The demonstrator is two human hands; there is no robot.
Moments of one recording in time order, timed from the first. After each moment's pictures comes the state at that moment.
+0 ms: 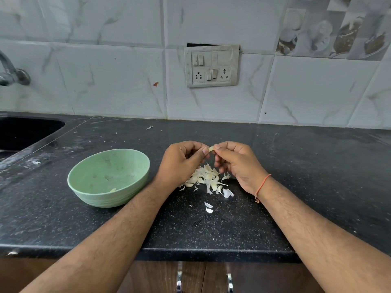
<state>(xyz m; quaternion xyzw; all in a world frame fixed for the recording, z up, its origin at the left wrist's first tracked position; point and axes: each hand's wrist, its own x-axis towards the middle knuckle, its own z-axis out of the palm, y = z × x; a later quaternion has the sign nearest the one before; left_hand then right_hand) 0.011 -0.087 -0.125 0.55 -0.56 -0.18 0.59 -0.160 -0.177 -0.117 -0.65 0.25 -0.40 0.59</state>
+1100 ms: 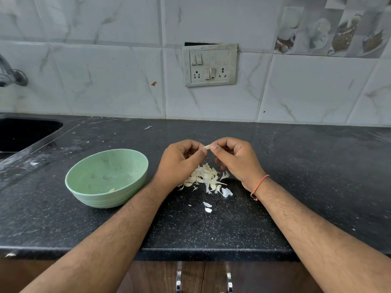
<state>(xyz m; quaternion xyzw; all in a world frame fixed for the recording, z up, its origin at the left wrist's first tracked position) 0.008 -0.084 -0.122 0.56 -0.55 -0.18 0.59 -0.164 -0.178 -0.120 -0.74 0.25 -0.45 0.43</state>
